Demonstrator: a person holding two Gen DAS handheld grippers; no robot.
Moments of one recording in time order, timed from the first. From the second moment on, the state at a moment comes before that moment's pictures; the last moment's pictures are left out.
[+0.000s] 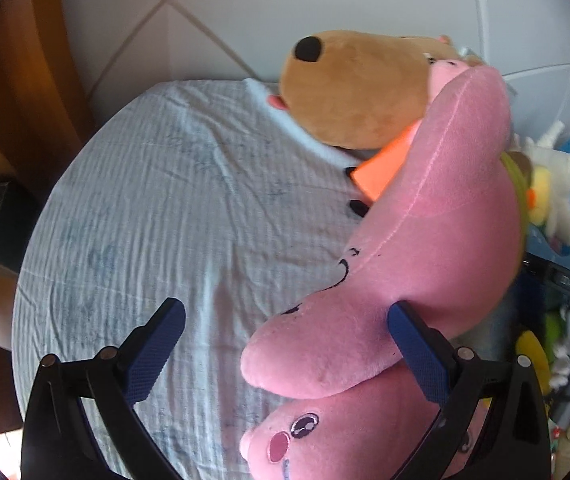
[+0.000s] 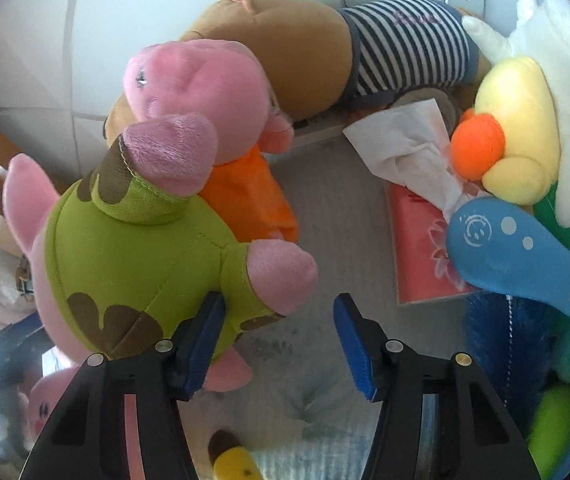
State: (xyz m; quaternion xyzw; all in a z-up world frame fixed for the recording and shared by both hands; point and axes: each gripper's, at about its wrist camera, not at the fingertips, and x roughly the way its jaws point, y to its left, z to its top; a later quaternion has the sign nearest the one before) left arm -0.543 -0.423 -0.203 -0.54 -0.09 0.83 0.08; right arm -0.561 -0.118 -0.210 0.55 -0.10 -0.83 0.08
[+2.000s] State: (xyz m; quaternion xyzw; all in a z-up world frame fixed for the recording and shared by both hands) left arm -0.531 -0.387 -0.214 -0.53 0.03 0.84 0.08; right arm -0.536 -0.149 -0.198 0.49 -0.16 -0.84 0.16
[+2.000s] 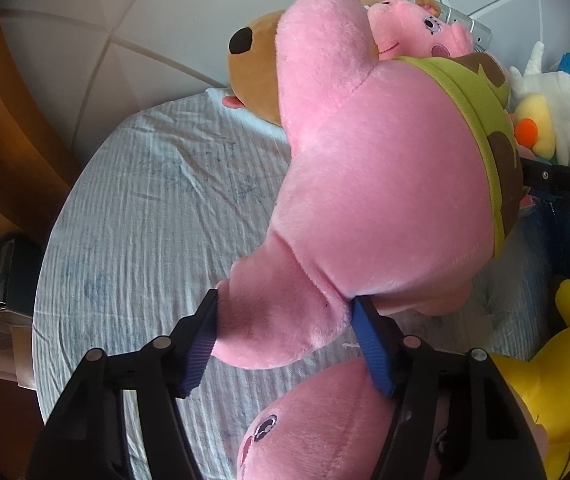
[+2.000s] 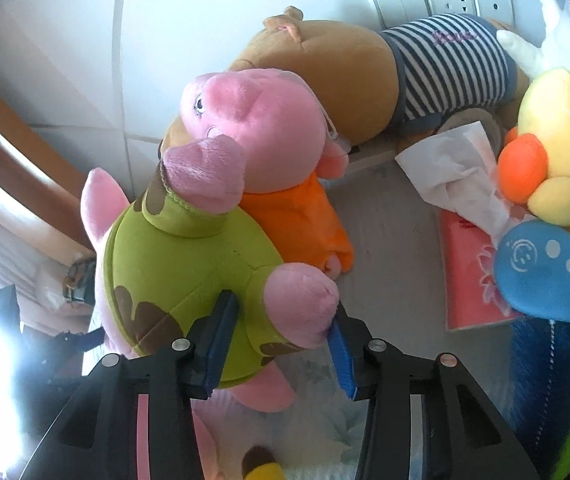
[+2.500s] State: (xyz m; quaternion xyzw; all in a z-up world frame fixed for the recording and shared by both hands) left arm -0.520 -0.387 -0.191 -0.51 0.02 0.86 0.07; right arm -0.542 -0.212 -0.170 0.44 -0.09 -0.88 0.17
